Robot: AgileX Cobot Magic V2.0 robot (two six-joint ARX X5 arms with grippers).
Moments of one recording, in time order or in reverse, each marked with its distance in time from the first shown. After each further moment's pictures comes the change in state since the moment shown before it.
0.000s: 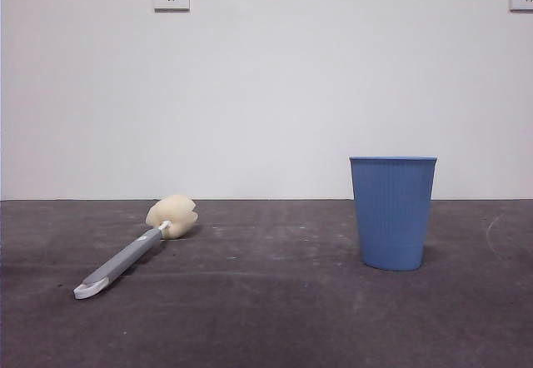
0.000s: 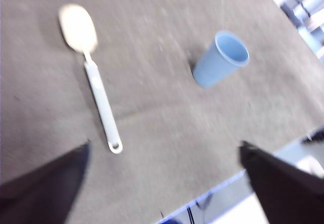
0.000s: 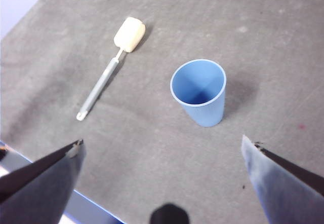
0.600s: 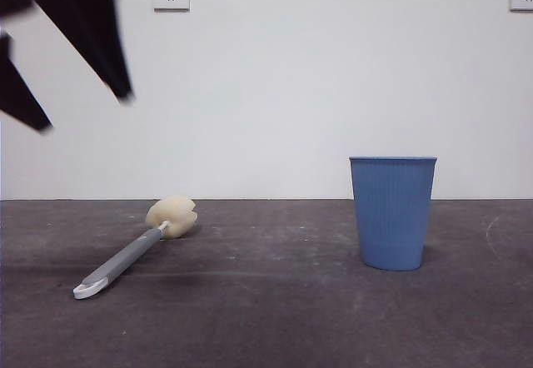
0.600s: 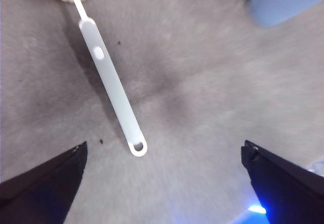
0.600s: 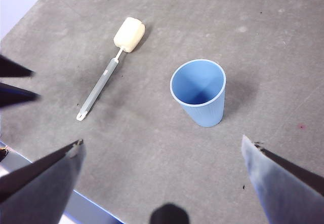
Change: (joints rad) left arm -0.490 0.523 0.005 0.274 -0.508 -0.130; right arm 0.000 0.000 0.000 0.000 0.000 0.001
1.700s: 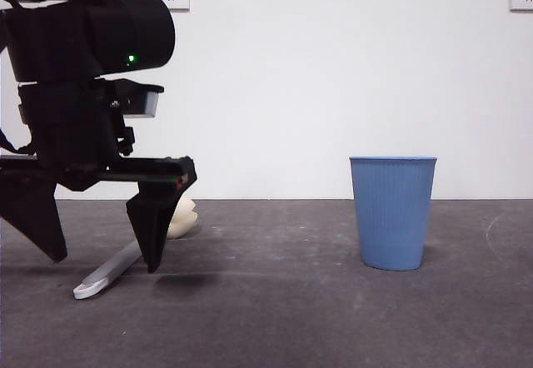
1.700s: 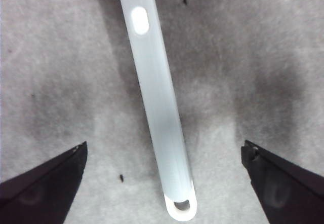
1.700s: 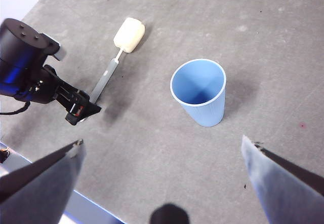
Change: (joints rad) left arm -0.052 0.424 0.000 0.182 -0.239 -0.167; right arm 0.000 0.000 0.000 0.000 0.000 0.011
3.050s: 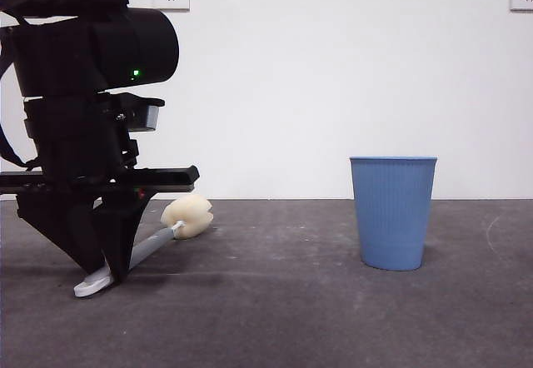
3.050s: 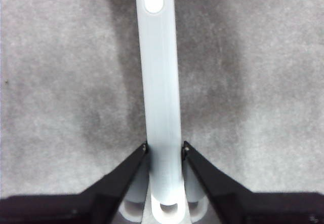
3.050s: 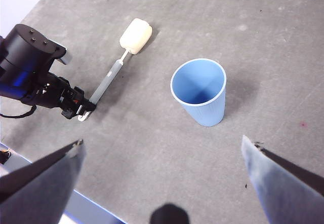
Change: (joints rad) left arm 0.003 0.031 0.000 0.018 0.043 -0.050; right arm 0.000 0.000 0.000 0.000 0.001 0.008
